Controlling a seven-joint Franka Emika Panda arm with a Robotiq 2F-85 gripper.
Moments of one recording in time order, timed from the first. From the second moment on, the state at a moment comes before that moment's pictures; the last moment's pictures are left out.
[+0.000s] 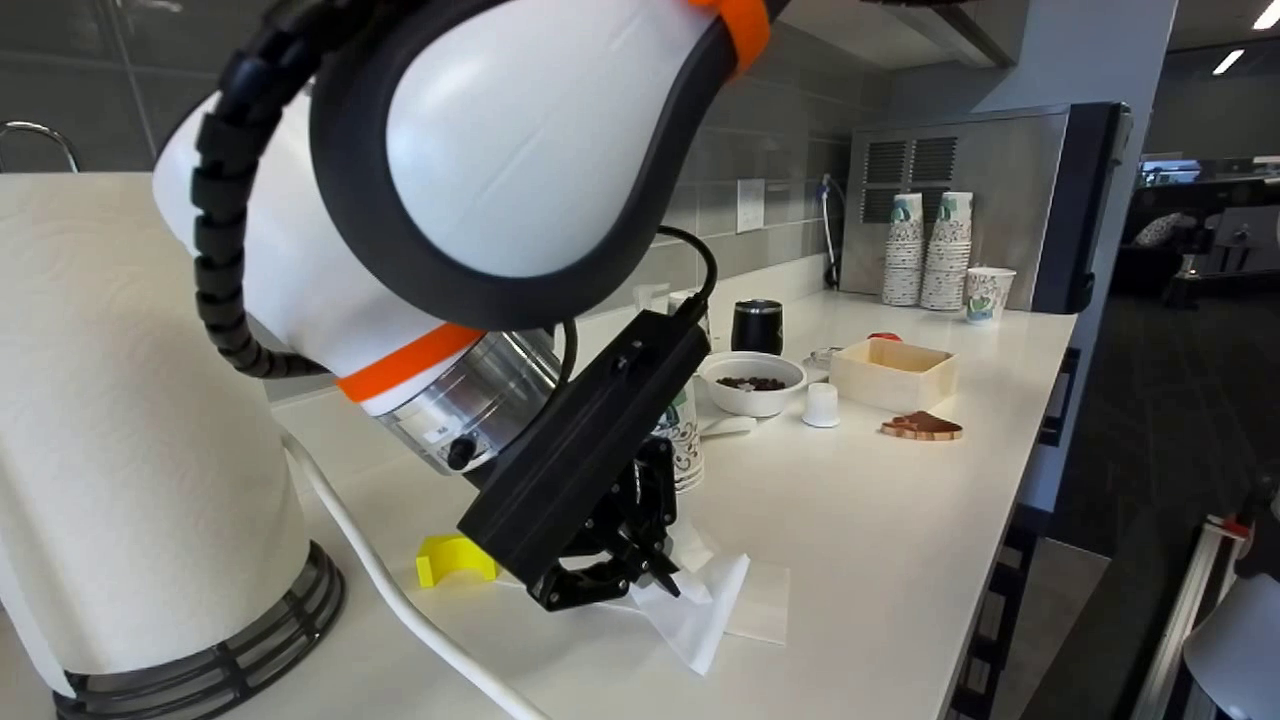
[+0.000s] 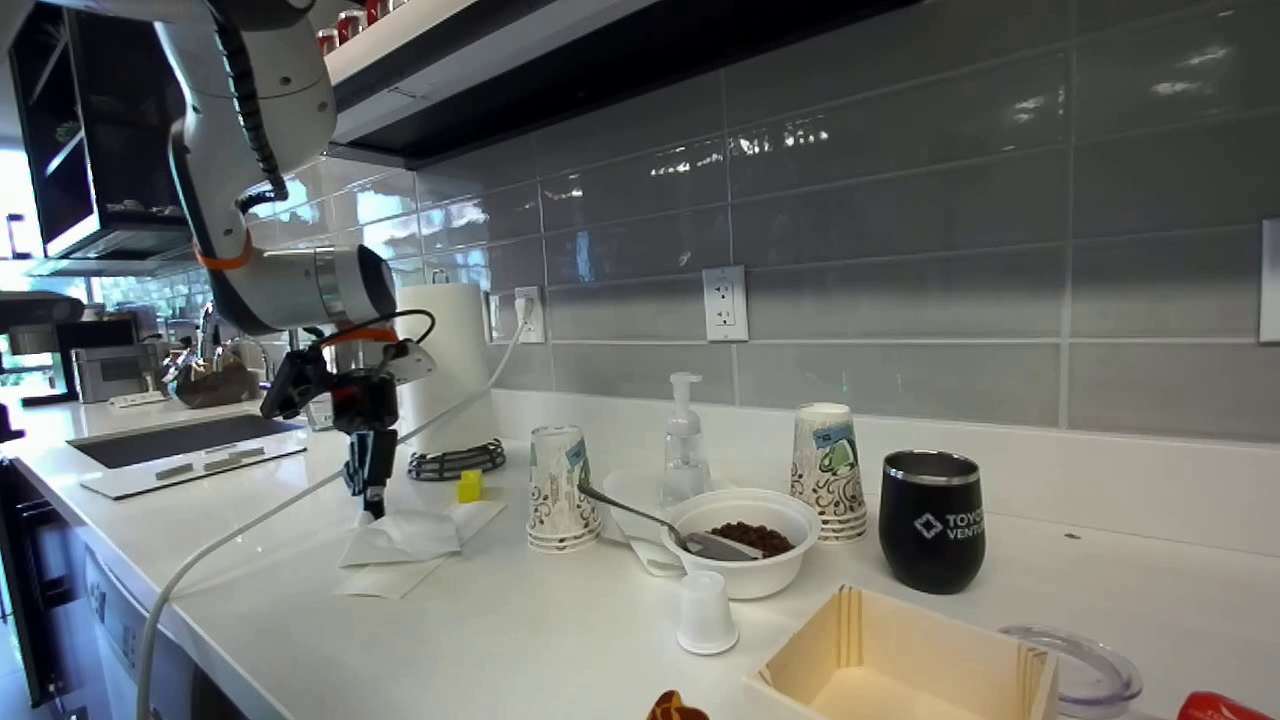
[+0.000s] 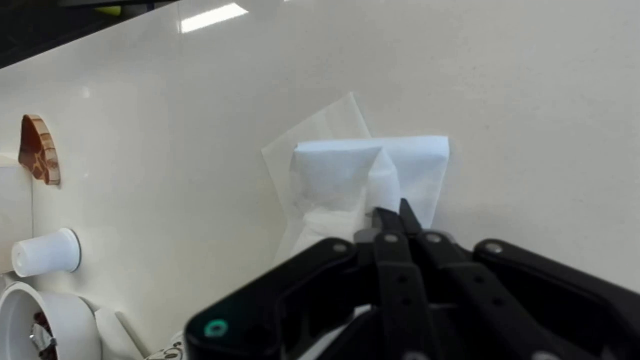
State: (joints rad) arm 0.59 0.42 0.38 -1.93 -0.32 1.74 1.06
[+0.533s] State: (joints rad) arm 0.59 0.43 0.36 -1.94 -0.21 1.74 1.04
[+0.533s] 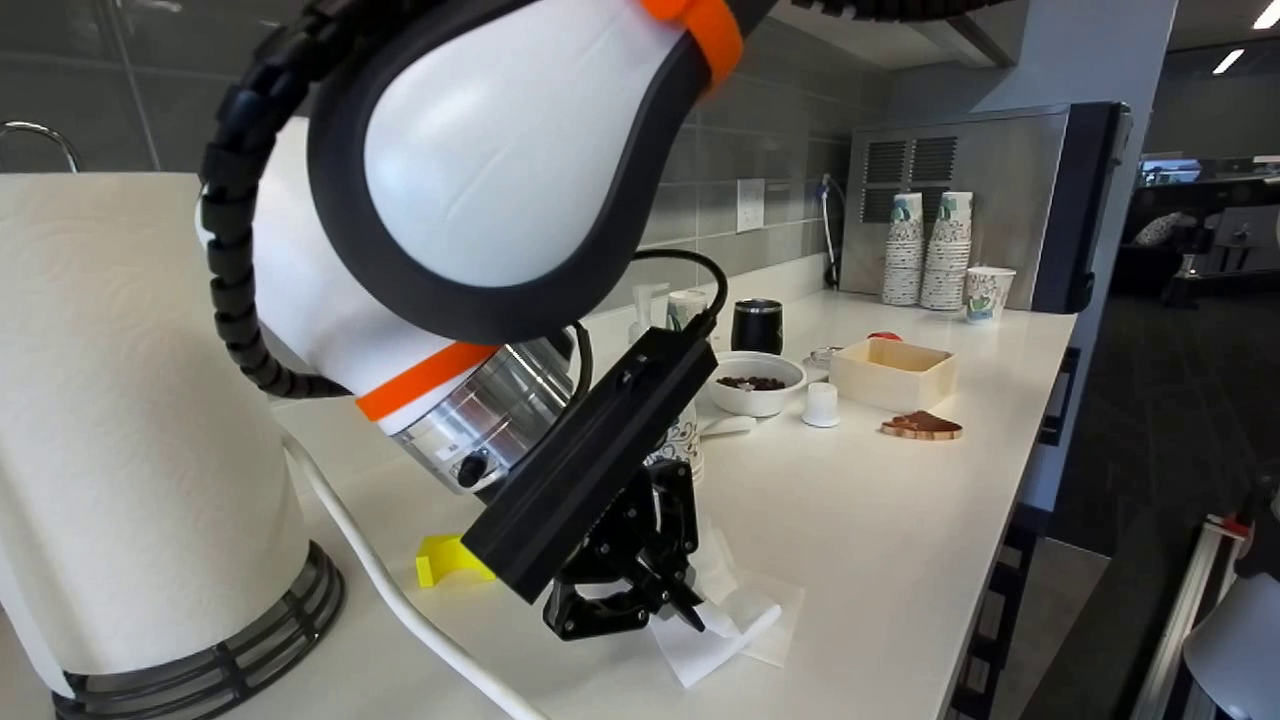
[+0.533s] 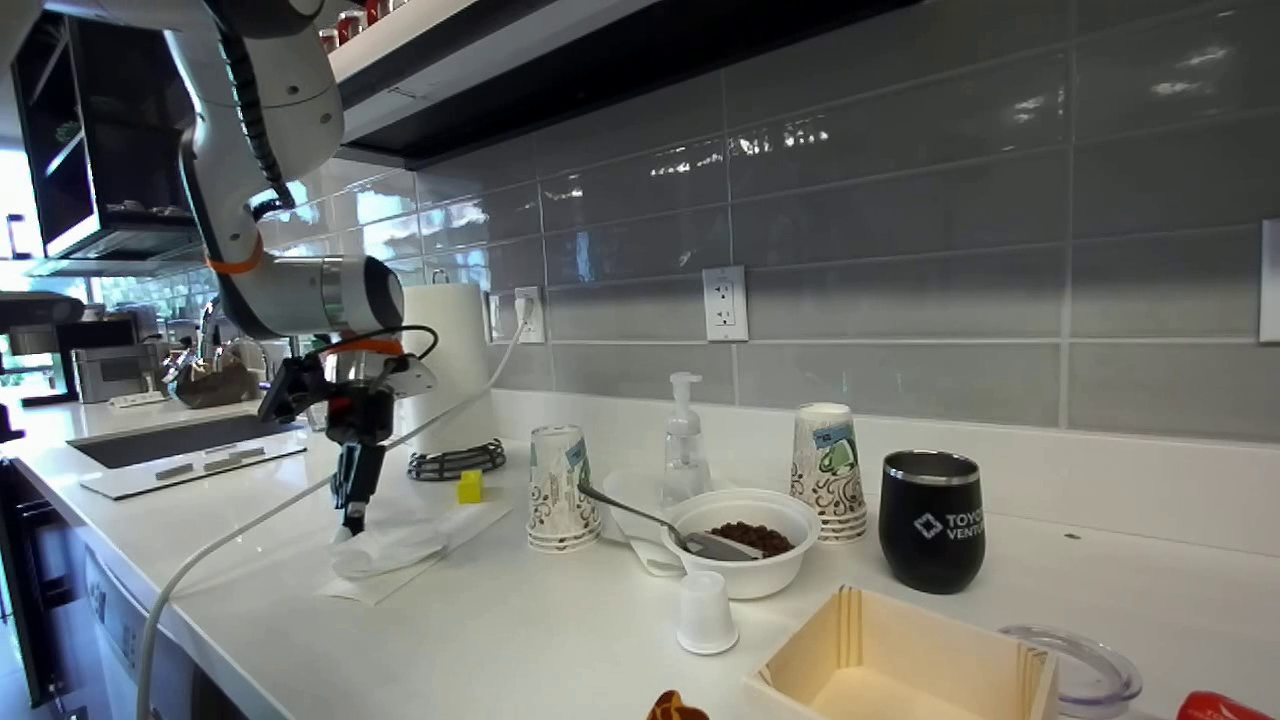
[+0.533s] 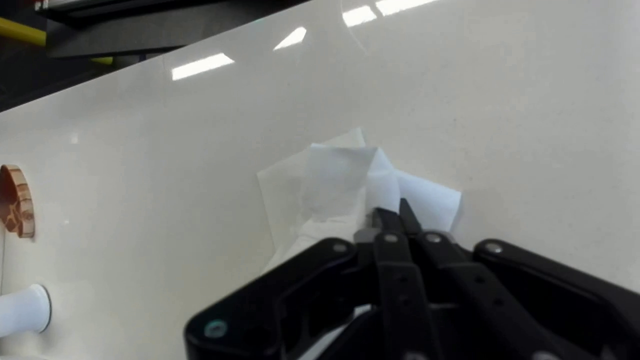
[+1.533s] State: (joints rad) arm 0.60 0.43 0.35 -2.00 -0.17 1.87 1.04
